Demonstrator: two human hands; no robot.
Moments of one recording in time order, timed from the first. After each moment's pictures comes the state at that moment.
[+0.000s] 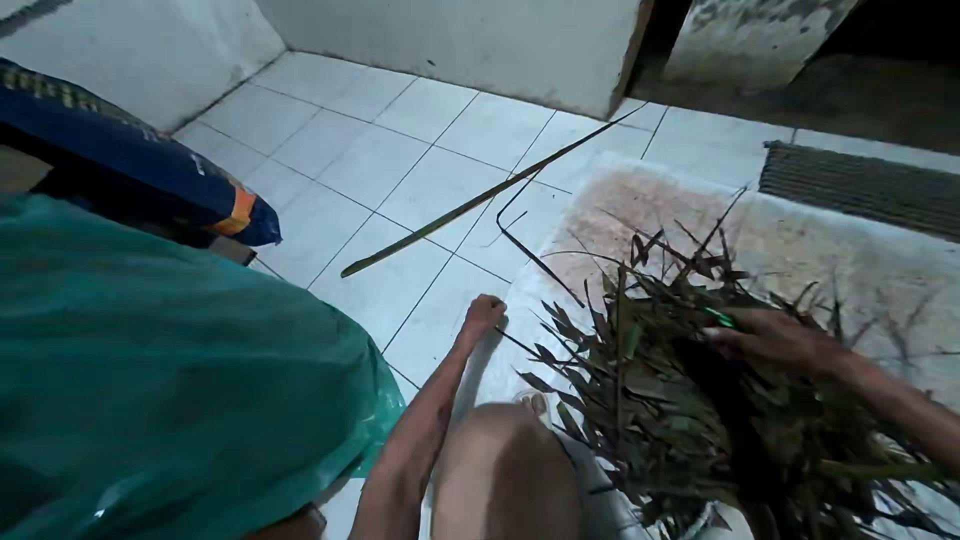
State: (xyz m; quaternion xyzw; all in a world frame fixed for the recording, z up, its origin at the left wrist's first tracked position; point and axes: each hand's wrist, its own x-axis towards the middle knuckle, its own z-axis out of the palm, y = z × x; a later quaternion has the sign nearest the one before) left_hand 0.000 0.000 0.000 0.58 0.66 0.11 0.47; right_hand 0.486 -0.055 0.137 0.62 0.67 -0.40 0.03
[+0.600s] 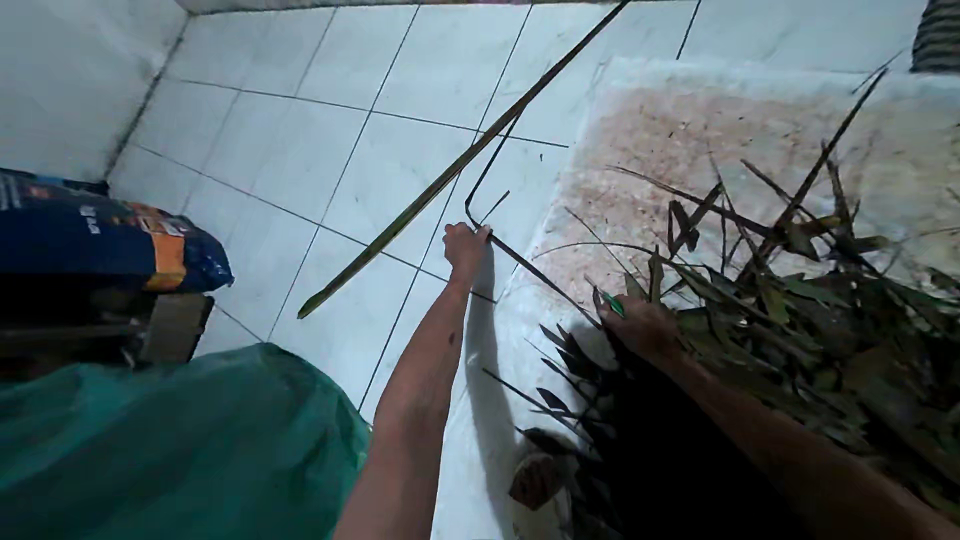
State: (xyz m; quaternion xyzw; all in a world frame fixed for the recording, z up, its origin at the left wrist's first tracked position) left_hand 0.045 0.254 -0.088 0.53 0.81 0.07 0.24; right_hand 0.353 0.073 -0.092 0.68 0.58 -0.45 -0.05
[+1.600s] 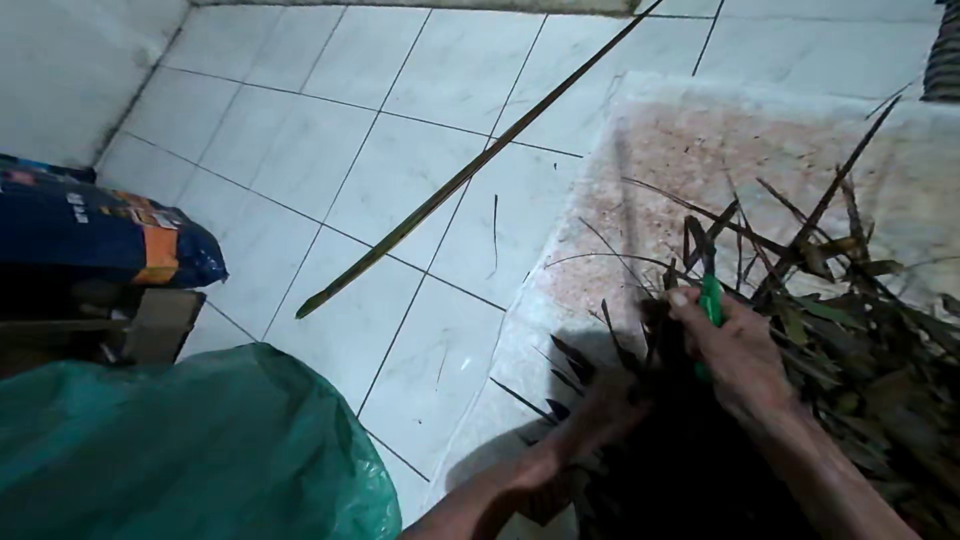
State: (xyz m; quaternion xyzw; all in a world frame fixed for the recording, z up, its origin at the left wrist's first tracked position) left_hand 0.191 0.008 -0.057 0.64 0.46 0.02 0.62; right_hand 0.364 0.054 0.017 0.69 0.36 -0.49 -0.39
